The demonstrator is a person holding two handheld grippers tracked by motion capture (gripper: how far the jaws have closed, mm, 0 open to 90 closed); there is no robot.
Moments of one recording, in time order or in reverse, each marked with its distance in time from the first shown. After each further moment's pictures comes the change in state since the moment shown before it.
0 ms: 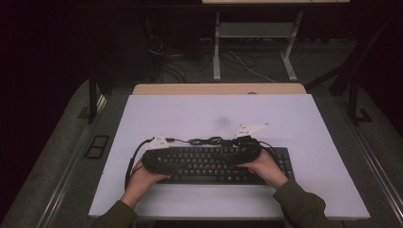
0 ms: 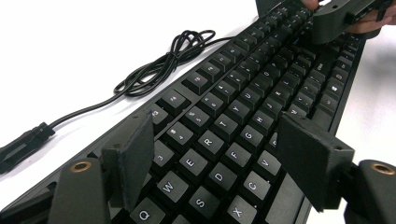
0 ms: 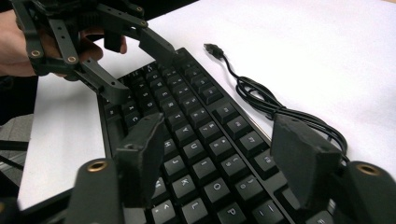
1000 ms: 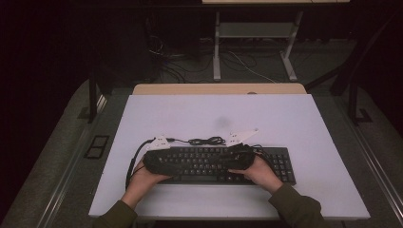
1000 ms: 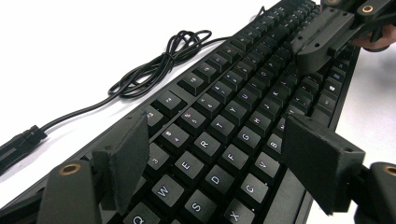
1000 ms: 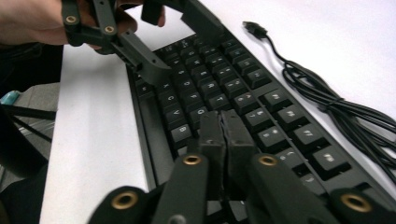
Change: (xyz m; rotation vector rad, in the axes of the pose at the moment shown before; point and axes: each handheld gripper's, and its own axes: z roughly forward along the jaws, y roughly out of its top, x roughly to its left) left arm -0.001 -0.001 0.003 -0.002 -0.009 0.002; right arm 0.023 -0.002 0.013 0.087 0.068 -0.064
